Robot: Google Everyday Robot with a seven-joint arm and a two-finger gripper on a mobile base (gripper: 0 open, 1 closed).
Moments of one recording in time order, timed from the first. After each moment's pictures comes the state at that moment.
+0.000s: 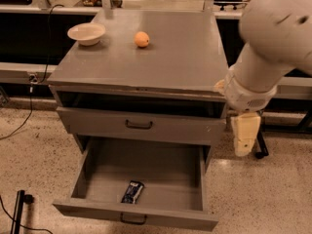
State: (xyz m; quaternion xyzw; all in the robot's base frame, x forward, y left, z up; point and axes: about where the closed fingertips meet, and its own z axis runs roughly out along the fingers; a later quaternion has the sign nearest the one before) arm 0.475 -0.181 0.856 -0.73 0.68 -0.06 0.08
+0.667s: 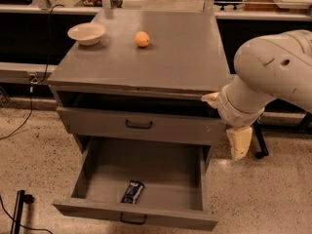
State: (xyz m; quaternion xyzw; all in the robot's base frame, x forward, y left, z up) arm 0.499 -0.178 0.796 -0.80 0.57 -0.09 0.12
